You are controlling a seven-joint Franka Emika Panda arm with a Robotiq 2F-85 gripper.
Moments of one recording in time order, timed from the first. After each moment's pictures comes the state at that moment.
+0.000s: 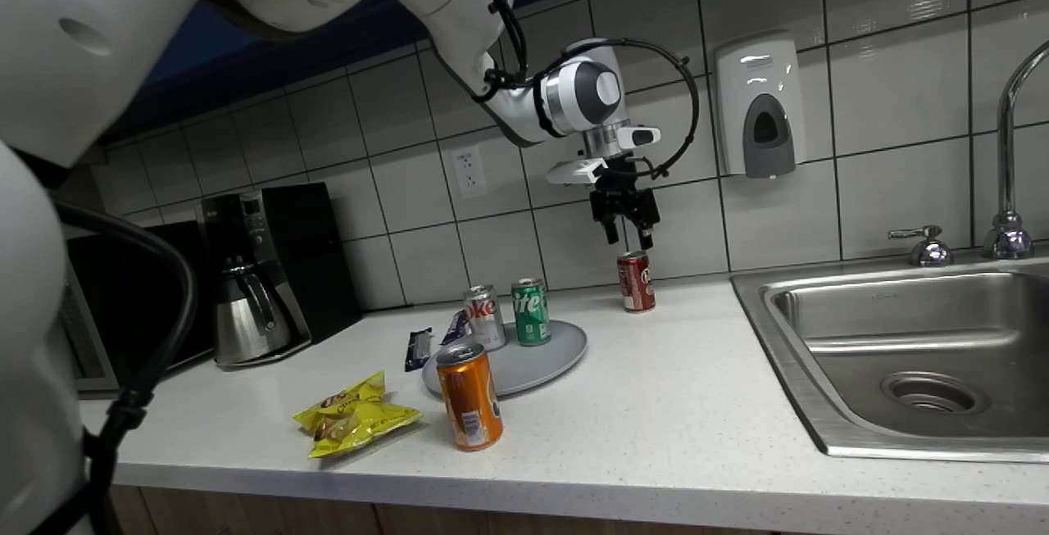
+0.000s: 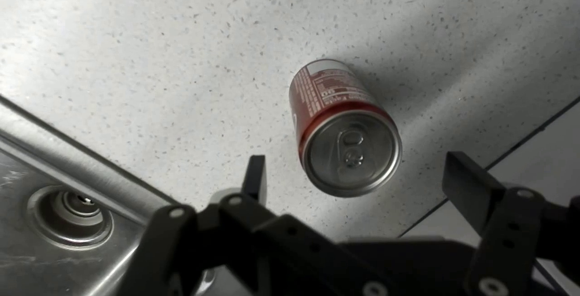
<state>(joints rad) -0.11 0.67 -0.15 -1.40 0.09 2.21 0.45</state>
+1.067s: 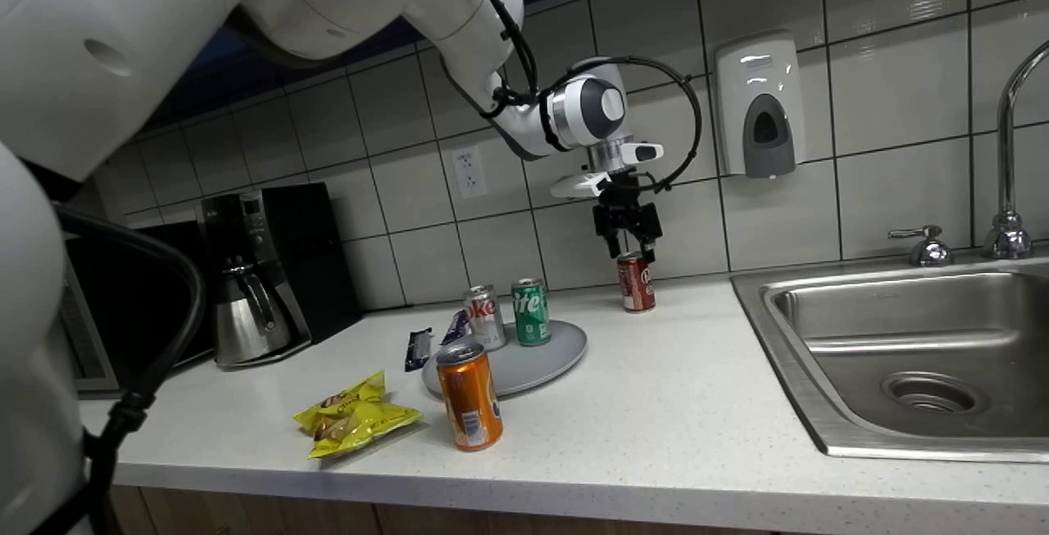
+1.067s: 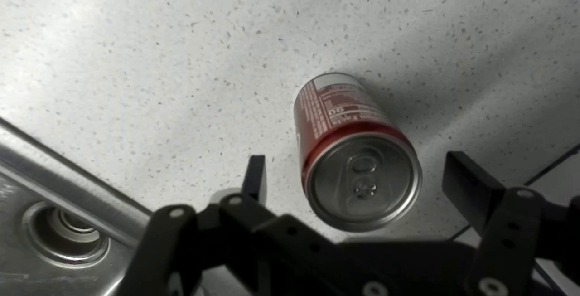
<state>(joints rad) -0.12 0.75 -0.15 -1.33 0.09 2.17 0.45</state>
